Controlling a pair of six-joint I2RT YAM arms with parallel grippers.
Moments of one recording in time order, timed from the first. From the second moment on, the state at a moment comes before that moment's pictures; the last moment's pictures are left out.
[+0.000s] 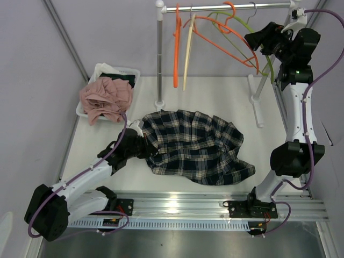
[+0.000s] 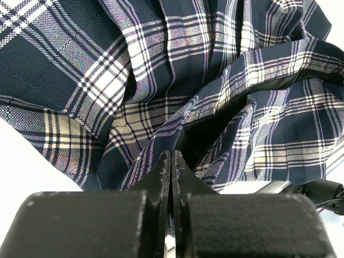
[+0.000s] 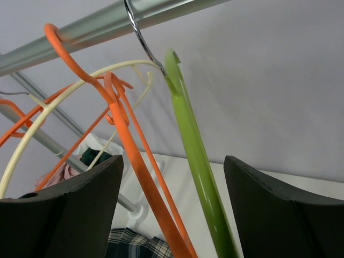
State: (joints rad) left arm -0.54 1.01 0.51 -0.14 0.15 -0.70; right arm -0.12 1.73 1.98 -0.15 -0.55 0.43
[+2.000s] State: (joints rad) left arm -0.54 0.97 0.51 -0.18 0.15 -0.70; right arm 0.14 1.65 2.13 -0.59 0.16 0.19
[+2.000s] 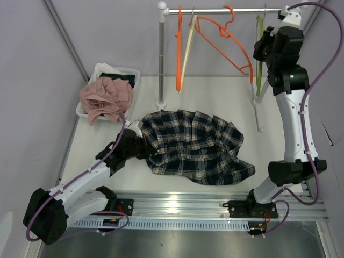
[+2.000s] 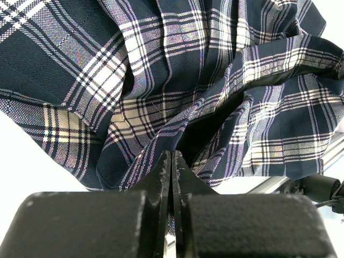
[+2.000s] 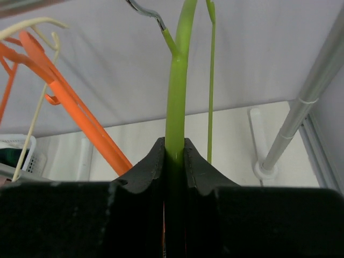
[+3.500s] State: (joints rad) left arm -0.54 1.02 0.54 -0.19 0.13 -0.64; right arm 0.10 0.82 1.58 -0.93 -0.65 0.38
